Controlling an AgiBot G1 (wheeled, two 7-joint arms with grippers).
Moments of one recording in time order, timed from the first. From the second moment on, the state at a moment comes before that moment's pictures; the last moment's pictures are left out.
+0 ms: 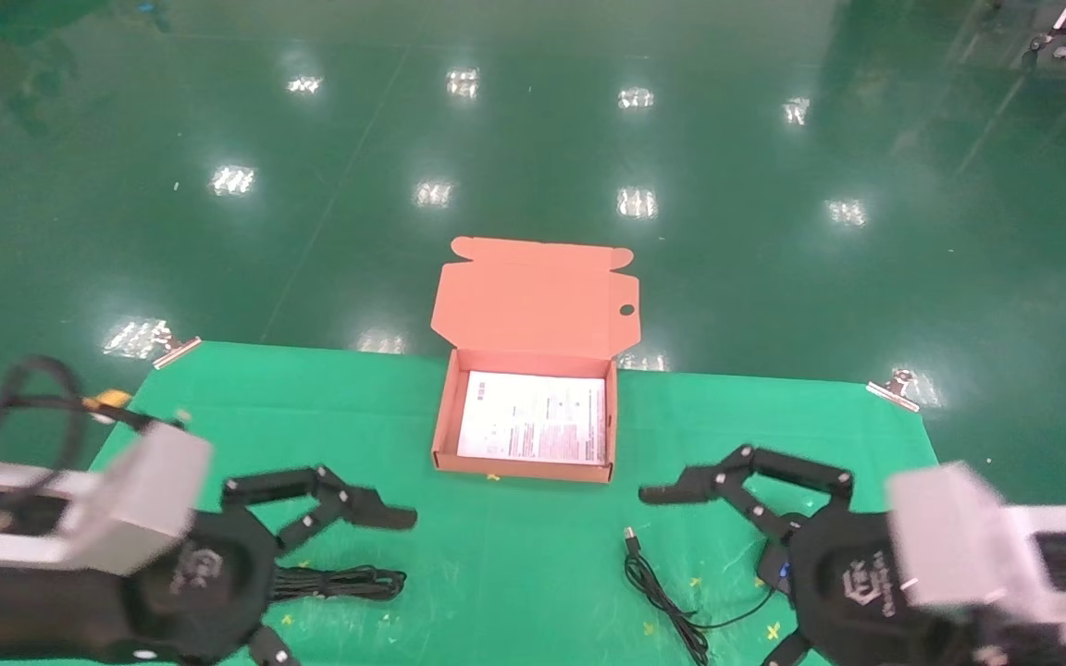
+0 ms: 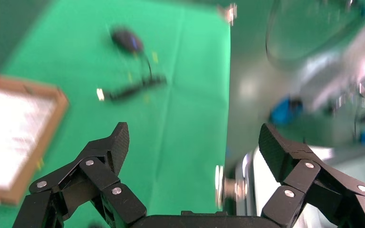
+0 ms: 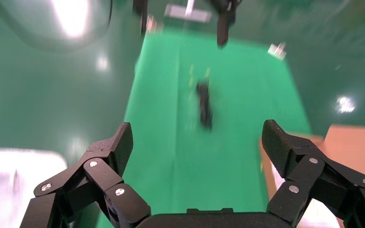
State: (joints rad) left arm -1.32 0.68 0.54 -1.26 1.10 1.57 -0.29; right arm 1.25 -0.62 -0.43 1.34 -1.11 -1.54 0.04
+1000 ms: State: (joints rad) left arm -1.58 0.97 1.01 -1.08 1.82 1.45 -0.29; right arm 1.39 -0.78 -0.83 1.35 -1.83 -1.38 -0.11
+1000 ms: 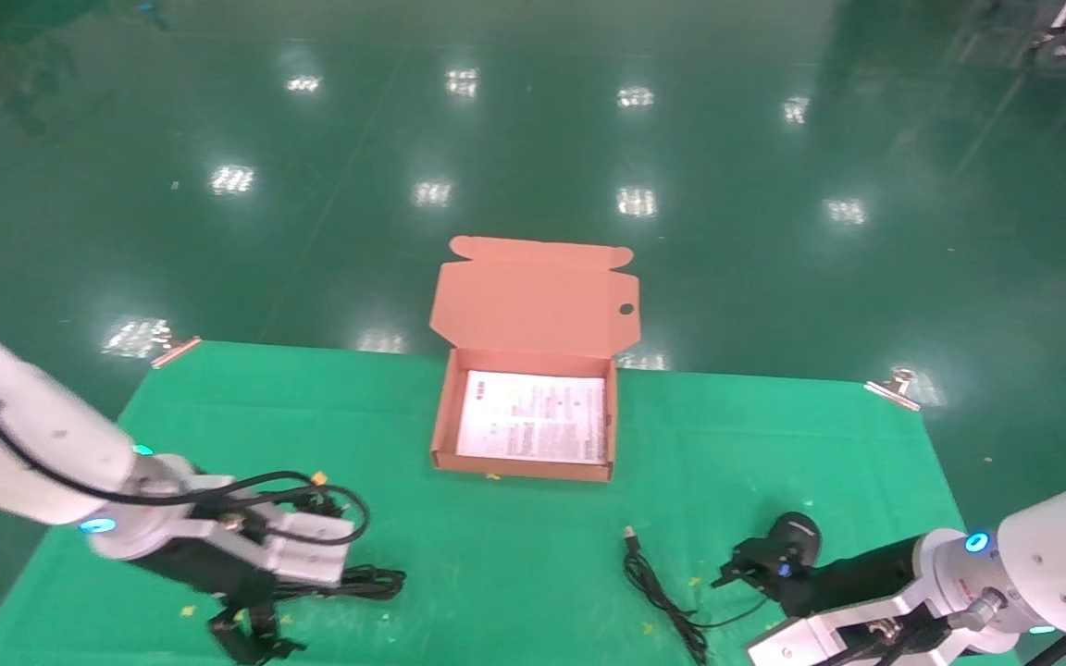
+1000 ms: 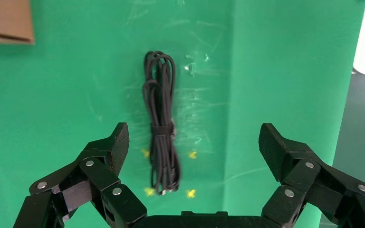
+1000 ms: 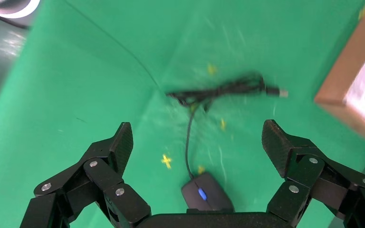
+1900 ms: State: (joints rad) left arm -1.53 1.11 0.98 -0.58 1.82 1.23 -0.25; right arm 1.34 -0.97 -0.85 1.10 -2.03 -1.21 0.20
